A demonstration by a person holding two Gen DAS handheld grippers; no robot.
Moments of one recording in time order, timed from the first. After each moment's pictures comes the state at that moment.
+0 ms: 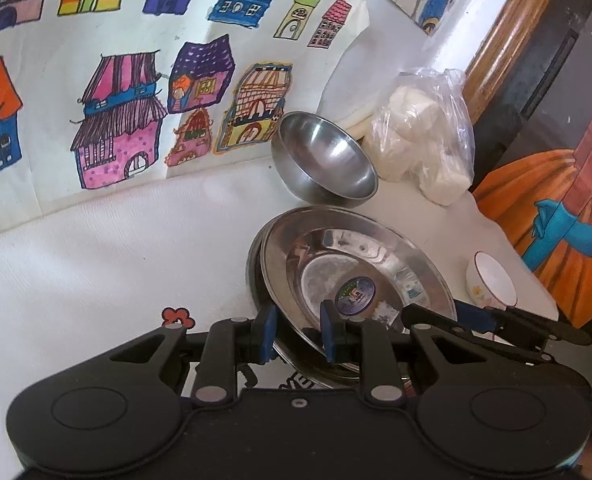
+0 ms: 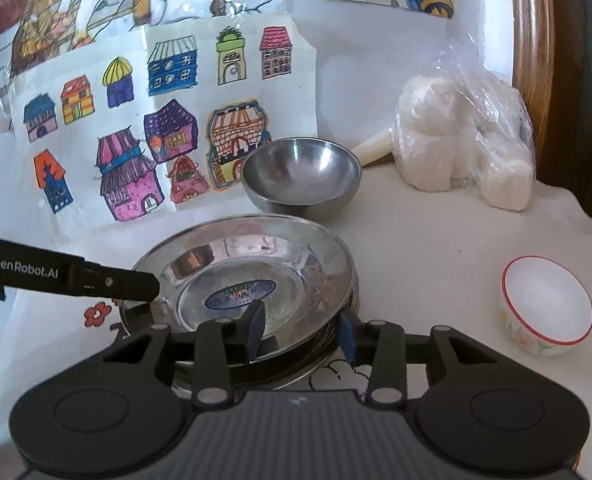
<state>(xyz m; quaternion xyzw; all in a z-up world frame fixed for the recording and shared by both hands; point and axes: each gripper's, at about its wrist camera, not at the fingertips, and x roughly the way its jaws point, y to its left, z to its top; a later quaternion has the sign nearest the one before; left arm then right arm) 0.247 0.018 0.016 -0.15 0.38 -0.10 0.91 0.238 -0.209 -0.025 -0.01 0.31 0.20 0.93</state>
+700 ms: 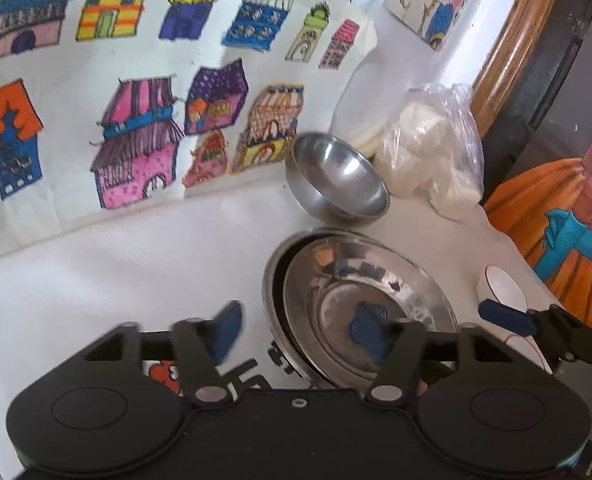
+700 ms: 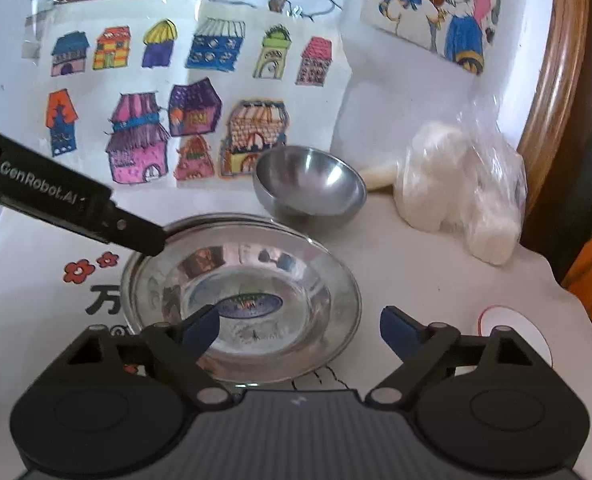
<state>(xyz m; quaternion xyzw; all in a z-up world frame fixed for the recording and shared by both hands) 0.242 0.024 0.023 -0.14 0.35 -0.07 0.92 0.218 -0.187 -0.025 -0.13 0.26 0.18 0.94</state>
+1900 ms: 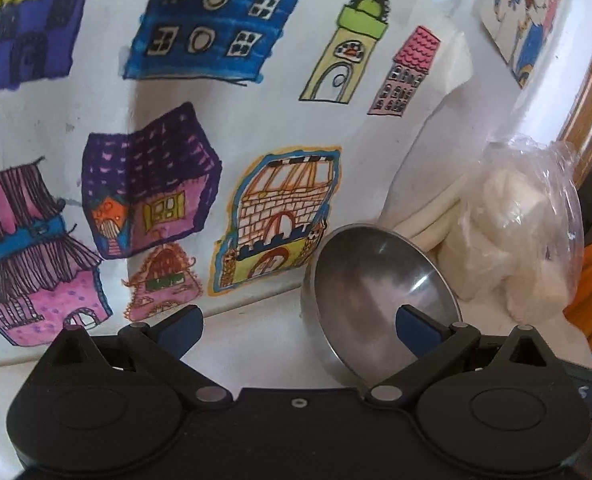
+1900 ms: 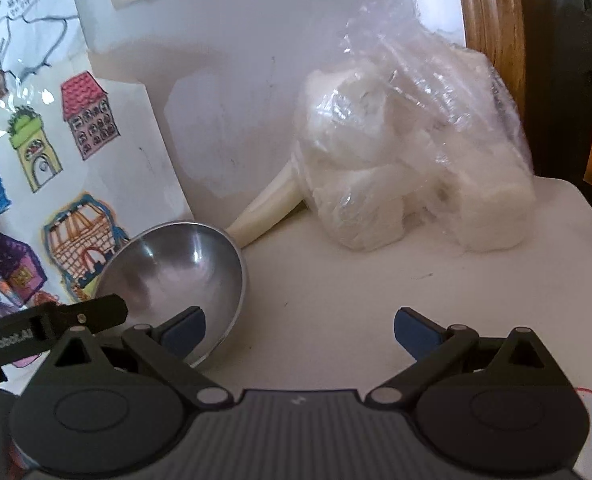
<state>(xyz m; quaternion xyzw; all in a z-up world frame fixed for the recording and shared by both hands) 0.392 0.004 0.007 -0.16 0.32 0.02 0.93 0.409 -0.237 -0.025 0.09 0.34 0.12 0.93</state>
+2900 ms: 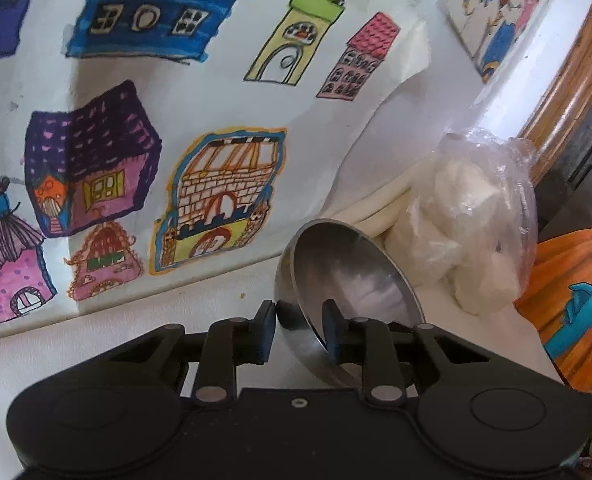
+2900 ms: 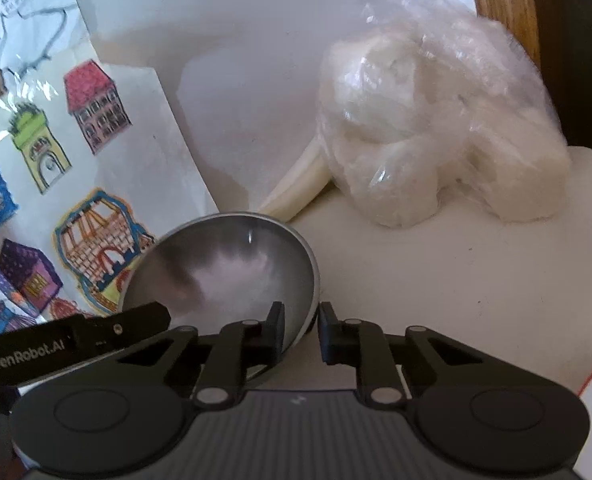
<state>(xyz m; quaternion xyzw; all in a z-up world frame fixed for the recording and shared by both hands) 0.399 -0.009 0.009 -0.19 0.33 -0.06 0.92 0.415 -0.218 -0.035 0.13 0.35 0.14 0.92</state>
